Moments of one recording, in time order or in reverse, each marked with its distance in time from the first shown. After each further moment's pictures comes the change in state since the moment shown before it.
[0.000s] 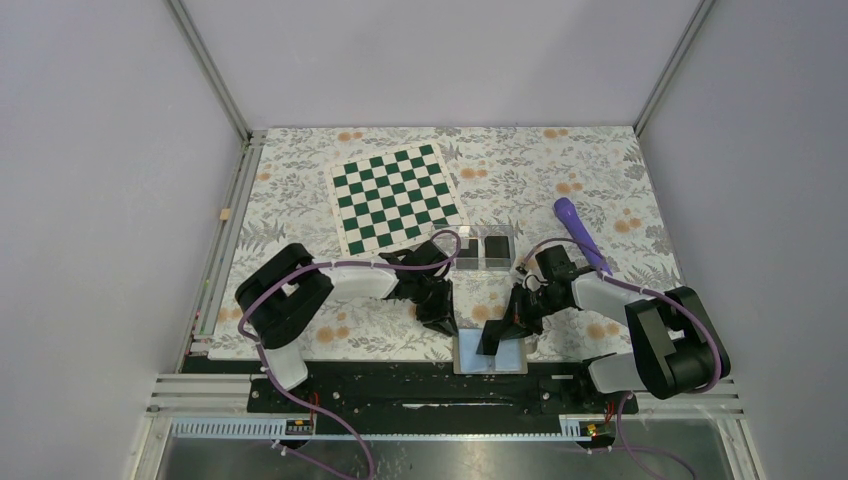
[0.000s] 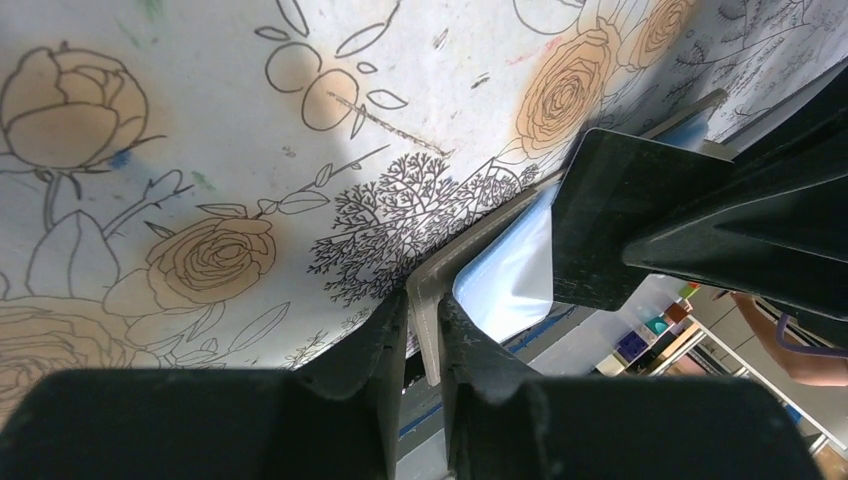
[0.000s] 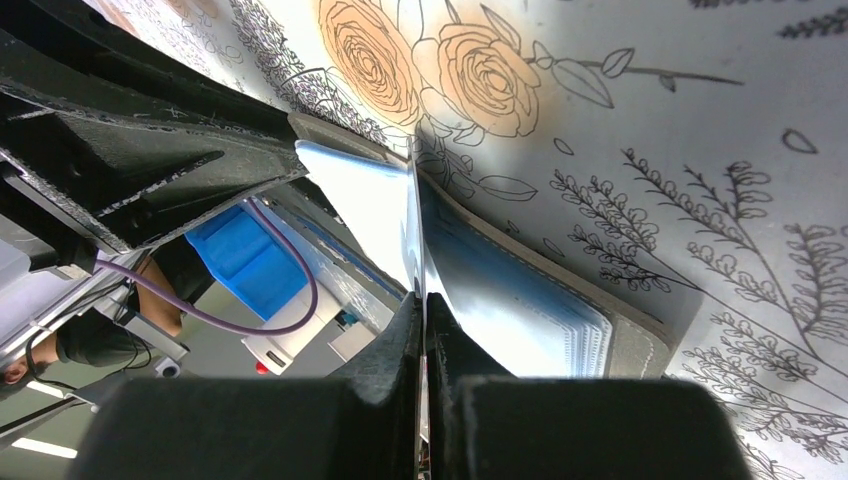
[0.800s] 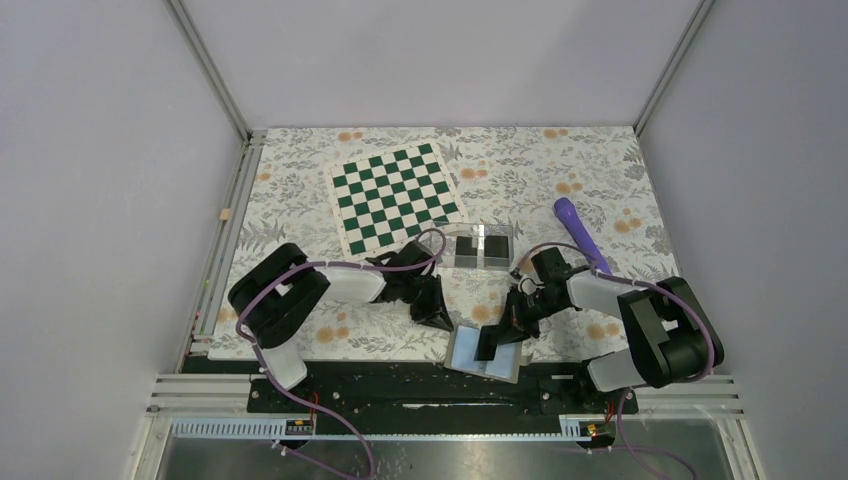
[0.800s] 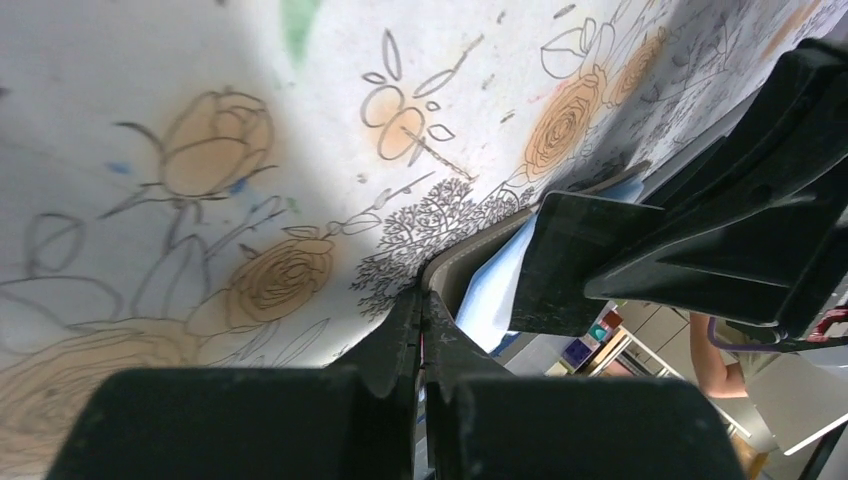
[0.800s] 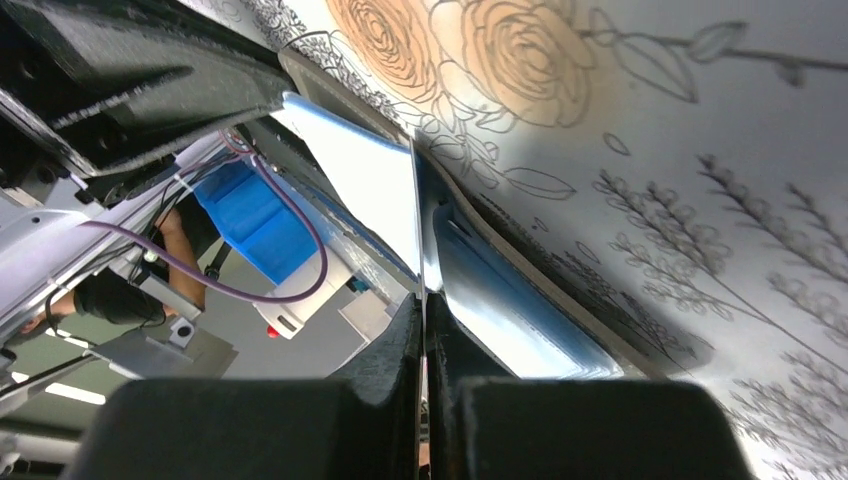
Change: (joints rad) left arm 0.060 -0.019 -0.119 0.201 0.058 -0.085; right arm 0.019 0.044 0.000 -0.004 -0.066 -0.015
